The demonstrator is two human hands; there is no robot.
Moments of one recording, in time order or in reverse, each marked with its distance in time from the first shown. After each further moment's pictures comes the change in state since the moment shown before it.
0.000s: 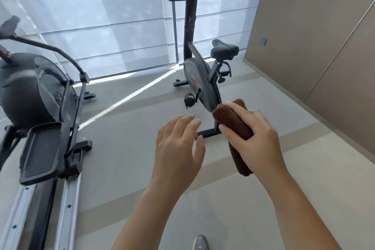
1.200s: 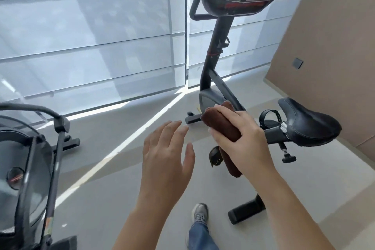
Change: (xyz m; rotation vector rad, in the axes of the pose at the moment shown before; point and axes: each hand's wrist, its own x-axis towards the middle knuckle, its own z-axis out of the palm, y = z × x) left_hand 0.560 -0.457 0.158 -0.045 0.062 -0.011; right_hand 0.632 0.023 0.399 -0.033 -0.002 -0.006
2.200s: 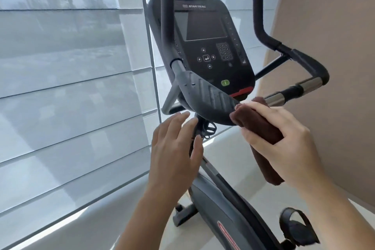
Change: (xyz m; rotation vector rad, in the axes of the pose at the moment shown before) left_hand 0.470 -0.051 0.176 -0.160 0.127 0.310; right_hand 0.428 0.063 -0.034 -0.152 0.343 -0.168
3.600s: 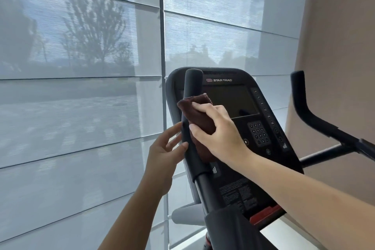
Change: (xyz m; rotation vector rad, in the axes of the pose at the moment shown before) left_hand 0.261 -0.165 0.090 -1.246 -0.019 -0.428; right_hand 0.317 0.031 0.183 0.262 -0.094 -0.204
